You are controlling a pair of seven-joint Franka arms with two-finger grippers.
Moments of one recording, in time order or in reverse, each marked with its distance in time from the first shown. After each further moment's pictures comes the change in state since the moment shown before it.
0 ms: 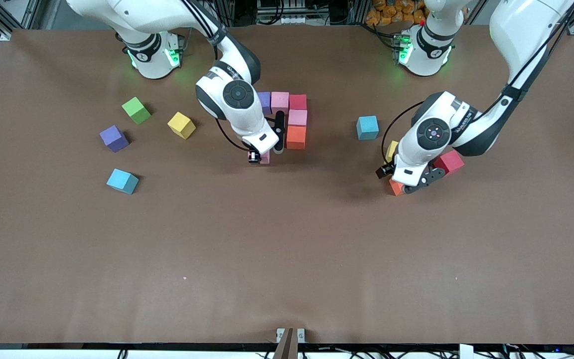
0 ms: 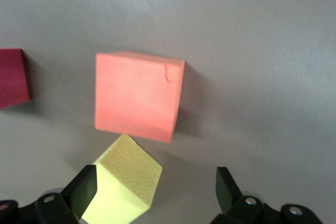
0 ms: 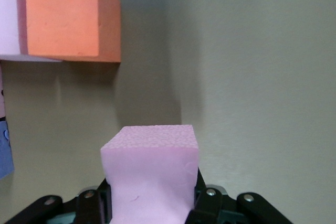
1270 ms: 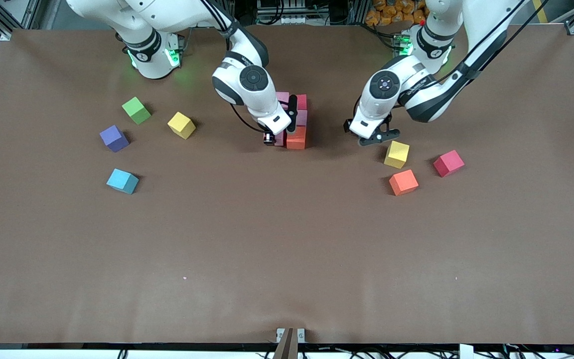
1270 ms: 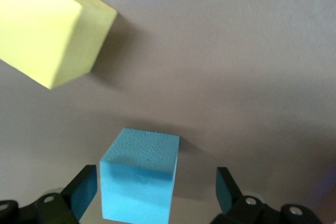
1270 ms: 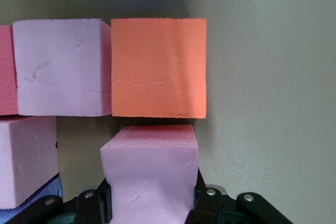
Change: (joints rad) left arm 0.201 -0.036 -0.383 -0.275 0.021 0.082 -0.074; right arm 0.066 0.039 0.057 -0.076 0.001 0.141 0.133
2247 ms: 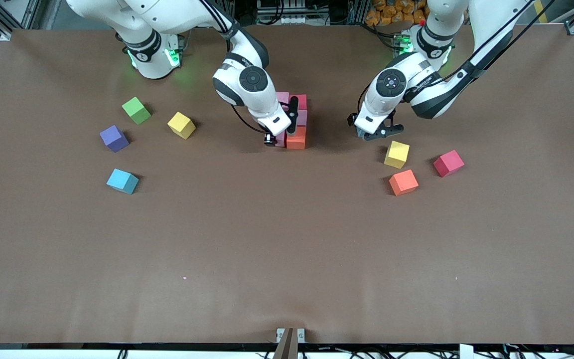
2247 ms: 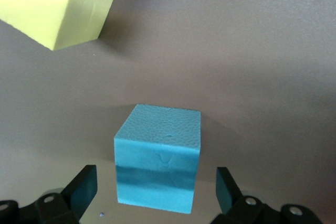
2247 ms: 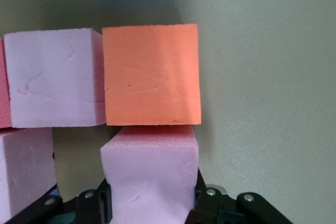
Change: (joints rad) left arm 0.040 0.026 -0.034 -0.072 0.000 0.016 0.005; right arm 0.002 0.008 0.000 0.000 0.000 0.026 0.037
